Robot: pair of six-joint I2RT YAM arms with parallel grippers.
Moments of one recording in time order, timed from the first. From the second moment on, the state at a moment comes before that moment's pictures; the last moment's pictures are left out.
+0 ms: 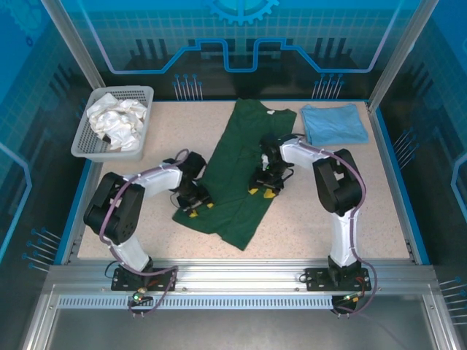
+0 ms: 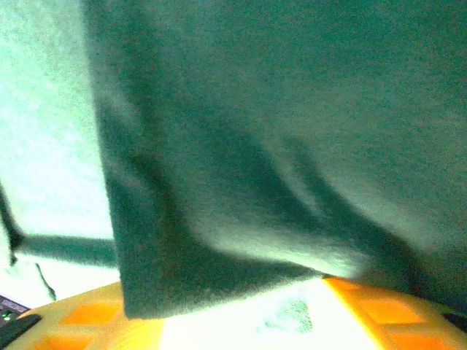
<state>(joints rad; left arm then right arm) -0.43 1.71 0.96 -0.76 0.29 -0.98 0.43 2.06 1.44 -0.98 -0.43 0.53</state>
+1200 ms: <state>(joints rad) -0.31 1.35 0.70 -0.83 0.38 -0.79 0.62 1.15 0.56 -0.83 -0.48 0.99</state>
